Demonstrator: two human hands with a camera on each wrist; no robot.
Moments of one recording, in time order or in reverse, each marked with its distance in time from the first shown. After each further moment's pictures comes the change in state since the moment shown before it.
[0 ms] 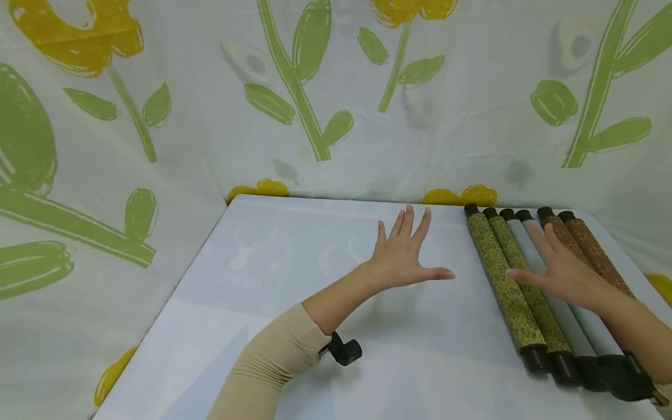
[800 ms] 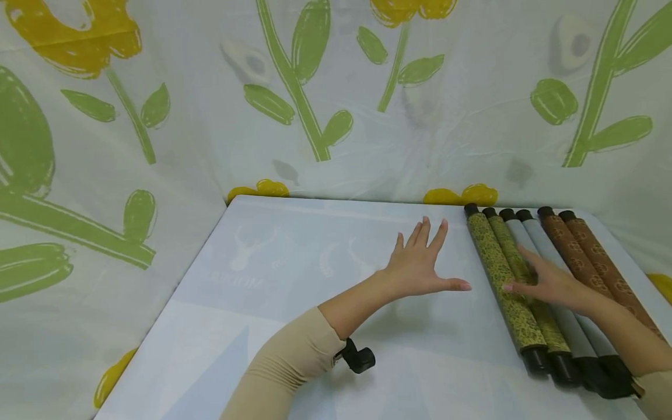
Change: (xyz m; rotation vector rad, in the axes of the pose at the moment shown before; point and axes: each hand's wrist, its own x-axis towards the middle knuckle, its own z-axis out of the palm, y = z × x) left_hand 0.007 0.020 0.021 -0.042 -0.050 0.022; right_hand 0.013 0.029 0.033 0.075 -0.089 -0.002
